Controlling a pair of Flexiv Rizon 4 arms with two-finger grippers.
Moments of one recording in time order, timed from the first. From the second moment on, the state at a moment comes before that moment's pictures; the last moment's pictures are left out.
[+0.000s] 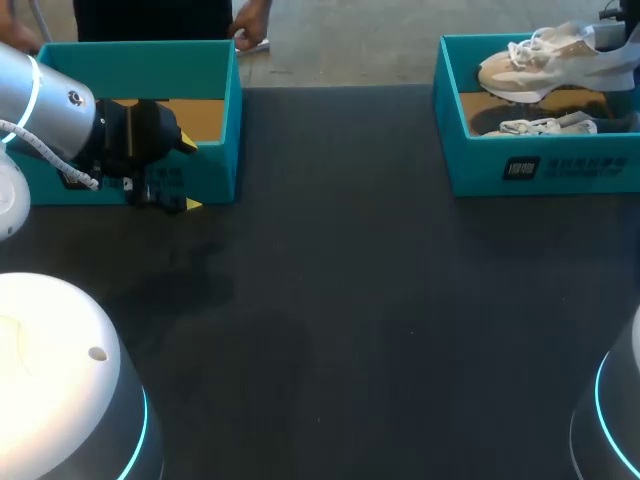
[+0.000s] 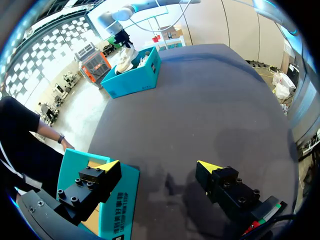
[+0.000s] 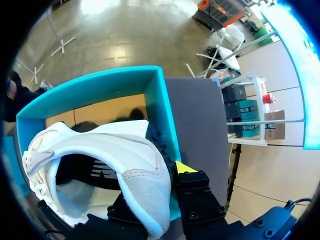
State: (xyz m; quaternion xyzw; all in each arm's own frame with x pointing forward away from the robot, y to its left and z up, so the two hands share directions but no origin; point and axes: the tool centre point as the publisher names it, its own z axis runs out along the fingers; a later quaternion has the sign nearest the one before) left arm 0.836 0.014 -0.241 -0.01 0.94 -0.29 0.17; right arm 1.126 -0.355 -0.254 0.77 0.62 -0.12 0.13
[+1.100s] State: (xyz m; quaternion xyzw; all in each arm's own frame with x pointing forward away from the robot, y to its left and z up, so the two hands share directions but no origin) left arm 0.836 0.014 -0.241 -0.01 0.94 -0.29 0.17; right arm 1.156 -0.357 -0.284 0.75 0.64 -0.10 0.13
